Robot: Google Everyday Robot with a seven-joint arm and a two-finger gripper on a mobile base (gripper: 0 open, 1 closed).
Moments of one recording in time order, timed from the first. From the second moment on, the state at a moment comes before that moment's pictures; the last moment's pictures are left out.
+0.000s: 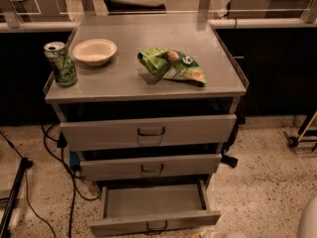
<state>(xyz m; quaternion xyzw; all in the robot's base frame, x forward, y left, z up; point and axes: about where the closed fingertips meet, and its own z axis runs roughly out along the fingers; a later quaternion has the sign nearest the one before) 0.379 -0.164 0.191 -0.64 0.72 0.09 0.28</state>
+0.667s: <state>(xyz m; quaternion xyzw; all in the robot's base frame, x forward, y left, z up) 0.403 -0.145 0.176 -0.65 0.68 0.06 0.32</state>
